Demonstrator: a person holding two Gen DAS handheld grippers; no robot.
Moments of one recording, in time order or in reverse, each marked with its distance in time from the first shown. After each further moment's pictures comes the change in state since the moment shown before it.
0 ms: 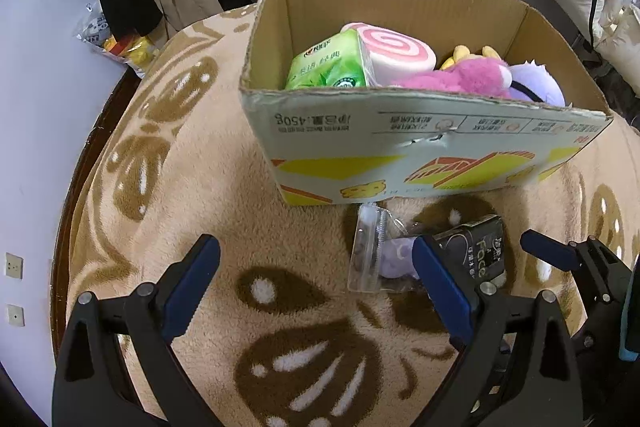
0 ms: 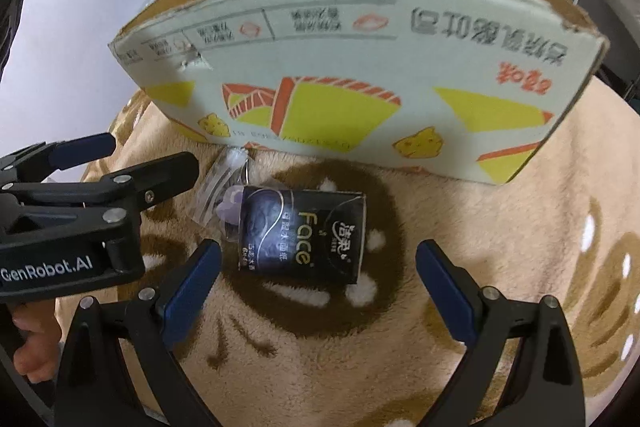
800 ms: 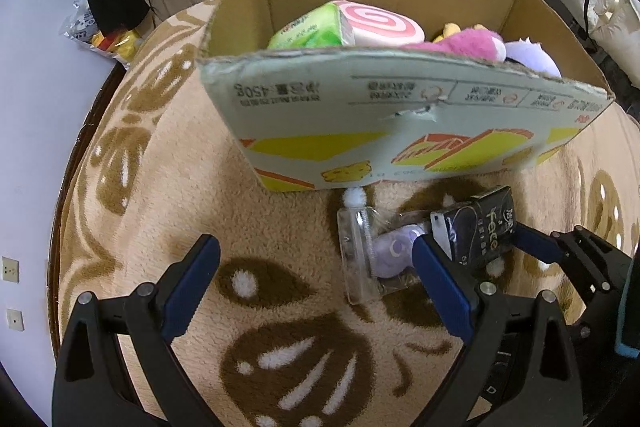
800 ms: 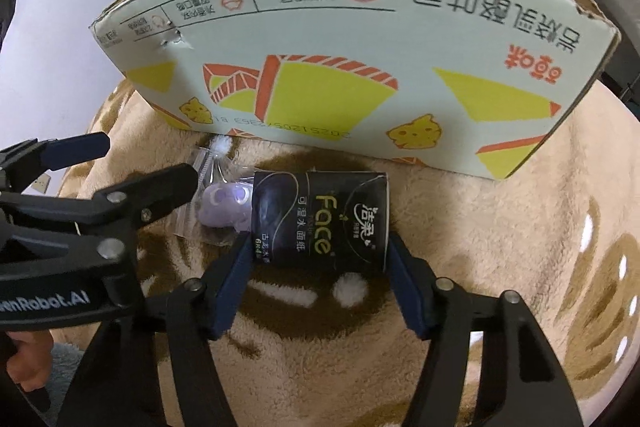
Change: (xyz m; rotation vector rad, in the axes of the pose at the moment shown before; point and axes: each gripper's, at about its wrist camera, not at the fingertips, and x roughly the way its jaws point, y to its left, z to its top) left arm 0.016 -0.006 -0.003 0.024 0.044 -0.025; right arm 0.018 0.002 0.005 -0.006 0.026 -0.051
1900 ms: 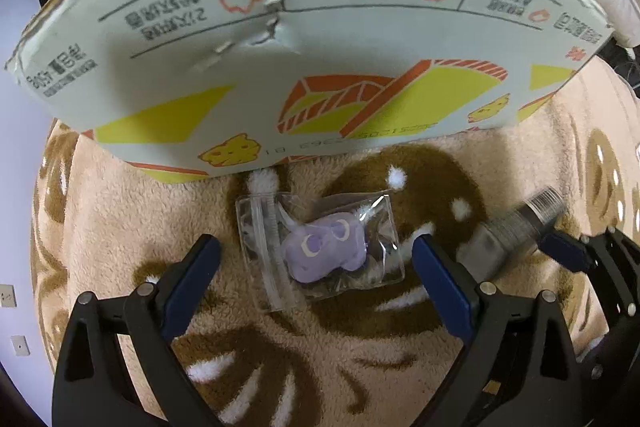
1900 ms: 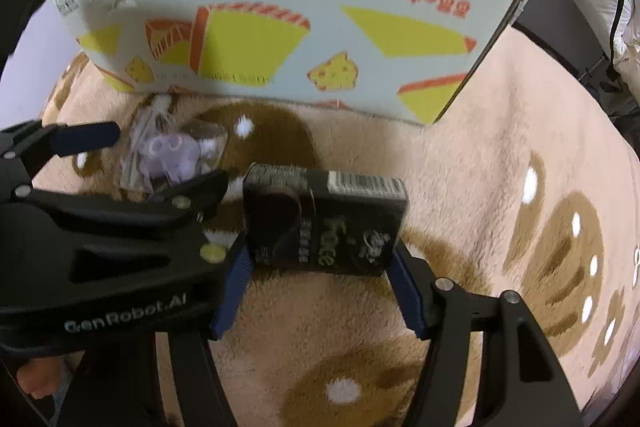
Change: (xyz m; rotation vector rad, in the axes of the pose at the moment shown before) left arm 0.040 -0.056 -0.001 0.093 0.088 -0.045; right arm -0.013 -0.013 -0.060 0.028 0.093 -0.189
